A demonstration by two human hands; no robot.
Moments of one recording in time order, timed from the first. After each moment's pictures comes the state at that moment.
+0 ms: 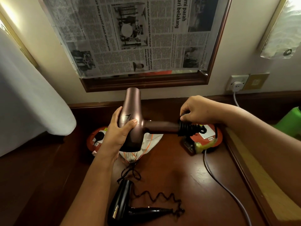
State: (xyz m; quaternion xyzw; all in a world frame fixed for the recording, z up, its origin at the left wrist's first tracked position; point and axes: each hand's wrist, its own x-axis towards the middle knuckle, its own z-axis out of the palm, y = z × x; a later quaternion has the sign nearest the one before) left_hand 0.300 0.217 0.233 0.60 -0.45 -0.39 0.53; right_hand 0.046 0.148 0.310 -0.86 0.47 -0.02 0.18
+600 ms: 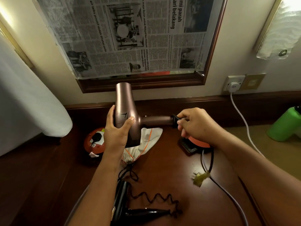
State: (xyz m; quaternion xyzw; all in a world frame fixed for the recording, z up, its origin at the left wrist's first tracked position) left_hand 0.278 0.212 0.225 0.60 -0.40 -0.30 0.62; right_hand 0.049 0.187 0.279 -0.69 0.58 -0.24 0.36
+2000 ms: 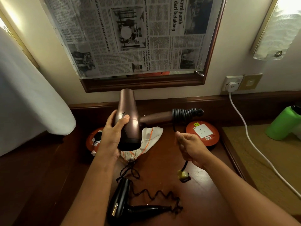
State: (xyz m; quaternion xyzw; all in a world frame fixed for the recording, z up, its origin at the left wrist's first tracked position) left_hand 0.301 0.227 0.228 0.57 -0.31 -0.46 0.61; right_hand 0.050 0.216 0.181 -0.50 0.45 -0.37 0.64
